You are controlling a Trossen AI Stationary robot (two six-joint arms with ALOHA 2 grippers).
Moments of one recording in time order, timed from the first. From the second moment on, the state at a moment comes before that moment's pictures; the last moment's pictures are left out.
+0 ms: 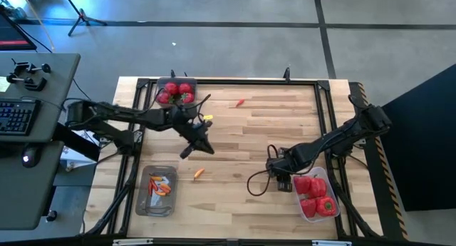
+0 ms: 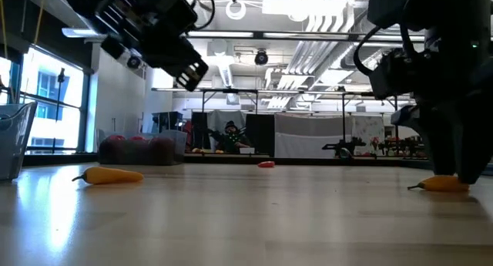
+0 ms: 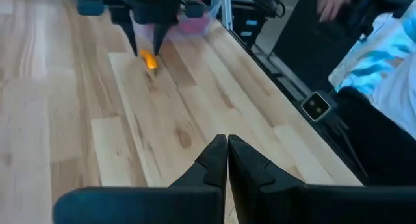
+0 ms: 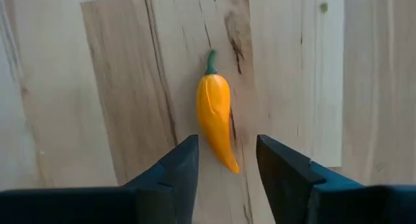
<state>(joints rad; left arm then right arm) 0.18 1.36 0.67 0.14 0.70 0.08 0.37 1.56 0.80 -0.61 -0.05 0.47</state>
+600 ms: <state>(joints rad) 0.25 1.49 0.67 0.36 0.74 0.01 0.33 1.56 0.83 -0.40 0.02 0.47</state>
